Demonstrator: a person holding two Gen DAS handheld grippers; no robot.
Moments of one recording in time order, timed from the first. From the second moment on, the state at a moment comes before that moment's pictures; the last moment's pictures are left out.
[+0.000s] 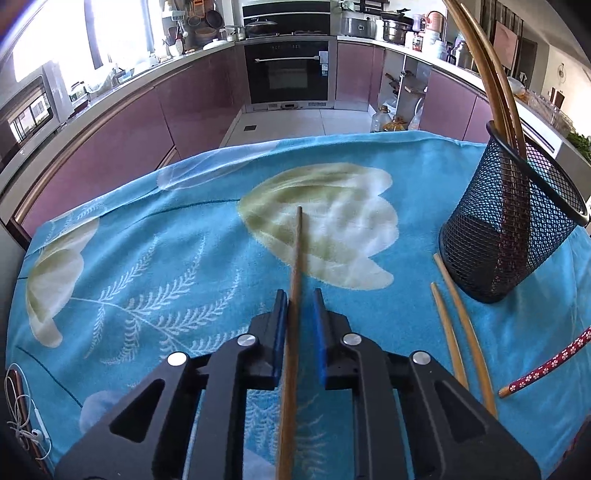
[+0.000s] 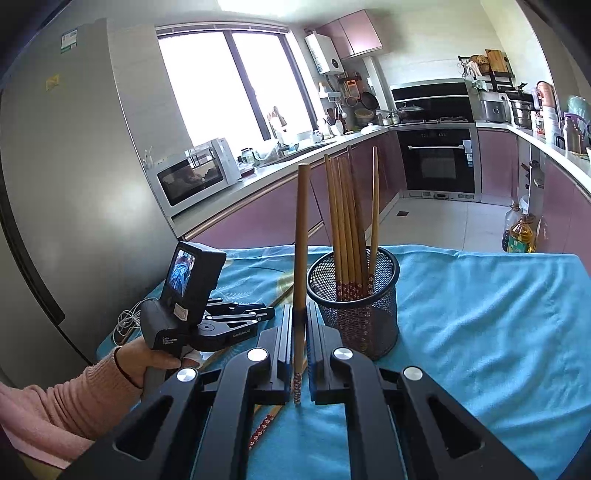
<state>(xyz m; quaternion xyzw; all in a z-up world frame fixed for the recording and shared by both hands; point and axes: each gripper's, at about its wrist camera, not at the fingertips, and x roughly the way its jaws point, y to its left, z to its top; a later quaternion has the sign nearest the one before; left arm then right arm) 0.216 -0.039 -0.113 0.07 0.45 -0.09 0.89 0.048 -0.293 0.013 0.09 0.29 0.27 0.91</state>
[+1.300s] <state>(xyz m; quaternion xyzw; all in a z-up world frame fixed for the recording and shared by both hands) 0.112 -0.059 0.084 -0.02 0.24 -0.25 0.94 0.060 -0.310 0.074 0.06 0.22 0.26 0.94</state>
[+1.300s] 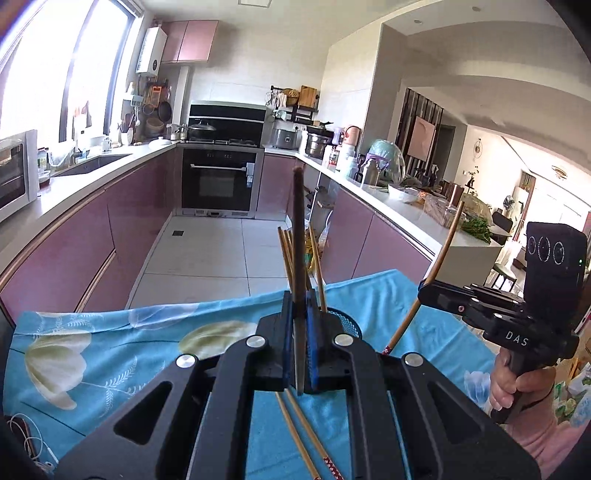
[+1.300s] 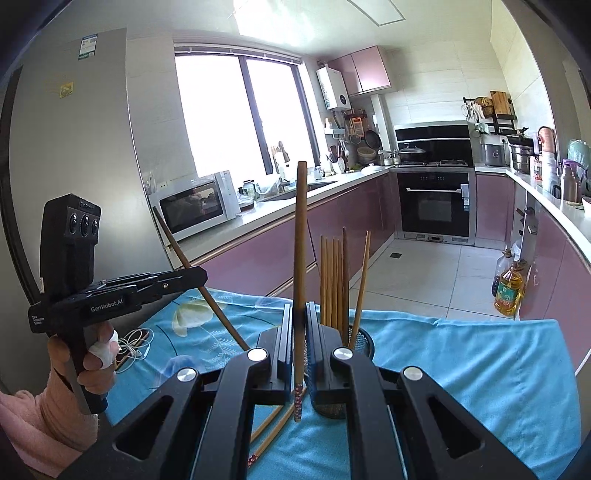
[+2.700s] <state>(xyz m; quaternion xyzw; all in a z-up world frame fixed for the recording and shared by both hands) 0.208 -0.127 0.041 0.01 0.34 -0.24 0.91 0.149 -0.291 0.037 0.03 0.33 0.22 0.92</state>
